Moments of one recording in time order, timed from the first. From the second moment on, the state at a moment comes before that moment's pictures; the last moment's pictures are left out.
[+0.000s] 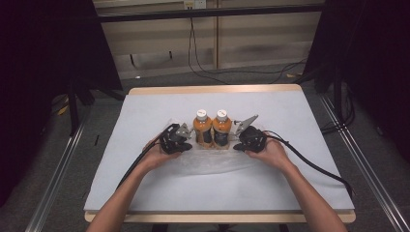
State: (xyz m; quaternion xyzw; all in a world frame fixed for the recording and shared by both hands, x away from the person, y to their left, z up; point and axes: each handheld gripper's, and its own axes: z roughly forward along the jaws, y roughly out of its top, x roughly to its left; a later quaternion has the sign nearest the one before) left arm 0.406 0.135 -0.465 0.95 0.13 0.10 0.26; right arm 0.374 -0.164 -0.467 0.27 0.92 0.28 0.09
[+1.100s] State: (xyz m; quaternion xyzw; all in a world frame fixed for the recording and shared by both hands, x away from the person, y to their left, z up) left arm 0.426 0.196 -0.456 0.92 0.21 0.11 0.30; right arm 0.371 -0.217 -0.455 0.30 0.92 0.23 0.11
